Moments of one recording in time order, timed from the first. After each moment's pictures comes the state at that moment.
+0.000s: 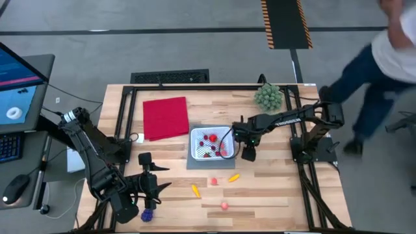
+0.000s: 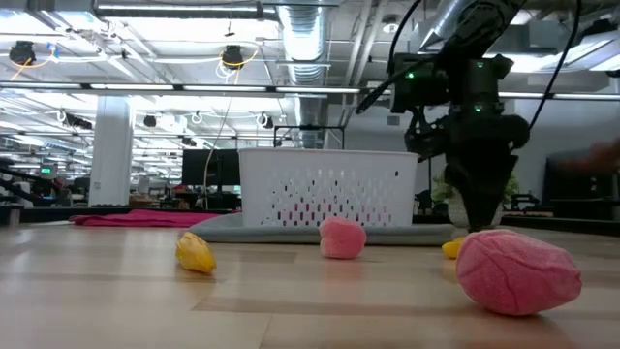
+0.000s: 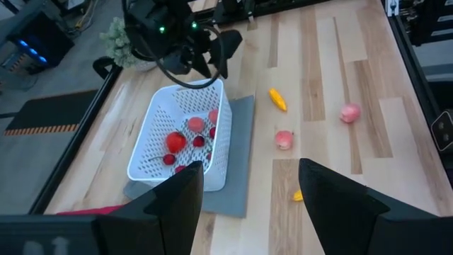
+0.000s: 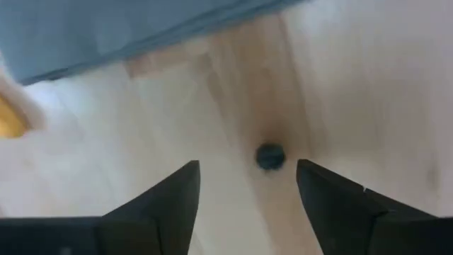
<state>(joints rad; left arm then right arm) -0.91 1.46 1.39 -1.03 -0.92 -0.70 -0.10 1.66 0.91 -0.76 -0.18 0.15</state>
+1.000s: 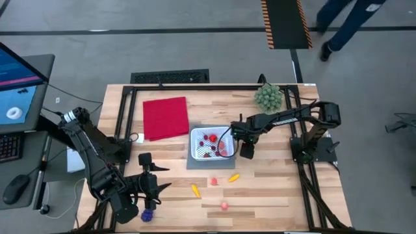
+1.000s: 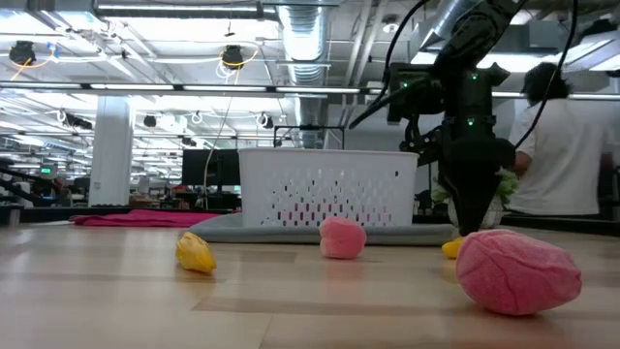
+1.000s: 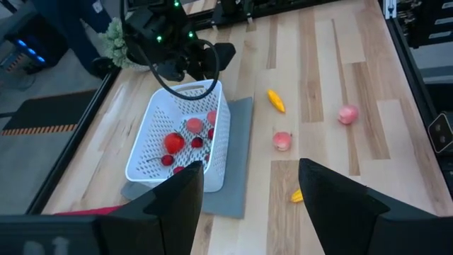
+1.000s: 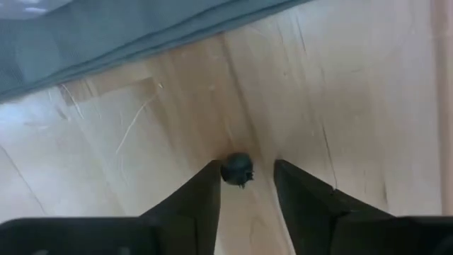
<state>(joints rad) -0.92 1.46 1.39 -1.02 -0.92 -0.70 -0.12 1.71 0.89 -0.71 -0.08 0.14</state>
